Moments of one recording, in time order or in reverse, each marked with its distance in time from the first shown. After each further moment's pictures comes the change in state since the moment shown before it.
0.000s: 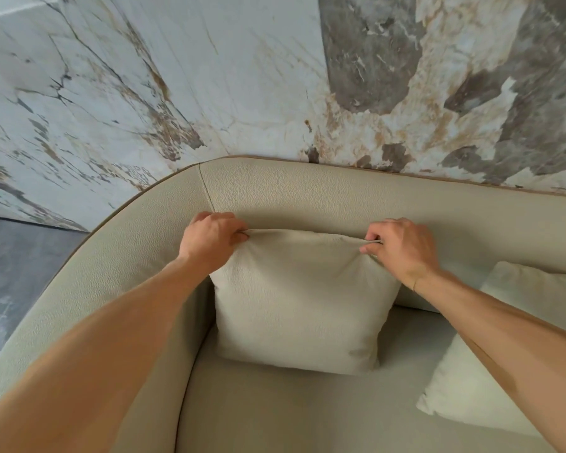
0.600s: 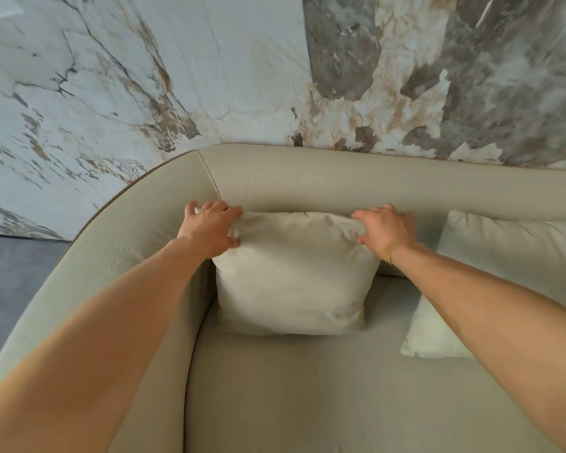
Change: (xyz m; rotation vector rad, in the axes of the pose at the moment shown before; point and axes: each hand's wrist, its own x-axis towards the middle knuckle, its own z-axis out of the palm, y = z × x) left_hand -0.054 -0.002 -0.023 0.242 -0.332 0.044; right_hand -0.069 -0.035 -0.005 -0.272 -0.129 0.142
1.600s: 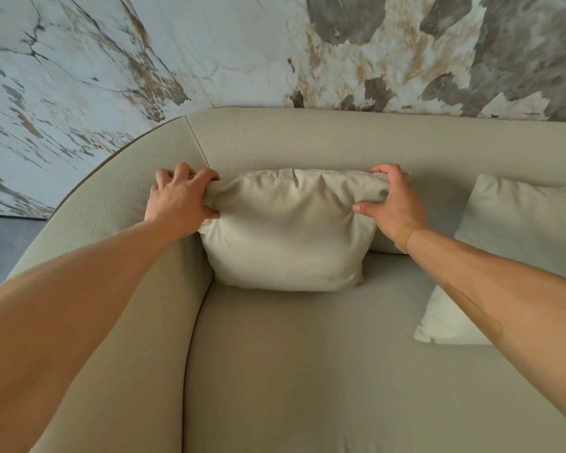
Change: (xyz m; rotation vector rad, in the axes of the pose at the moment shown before) left_hand -0.004 -0.008 0.015 -0.177 0.163 -0.210; right_hand 0.005 0.013 0.049 0.934 0.196 0.212
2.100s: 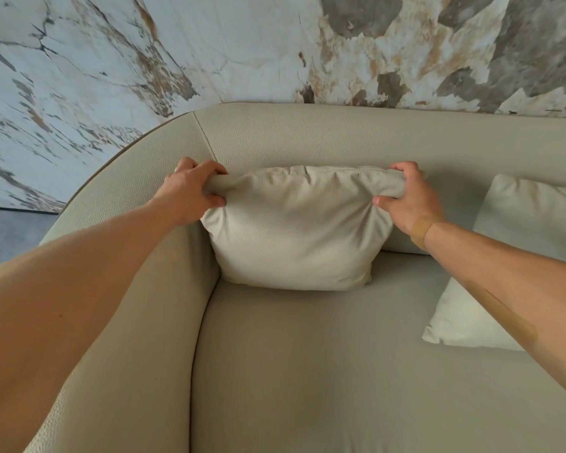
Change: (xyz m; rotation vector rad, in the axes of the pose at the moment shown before) left_hand 0.015 -0.007 -0.012 -0.216 -0.167 -0.064; right_hand 0.004 -0.012 -0.005 -0.084 -0.015 0.048
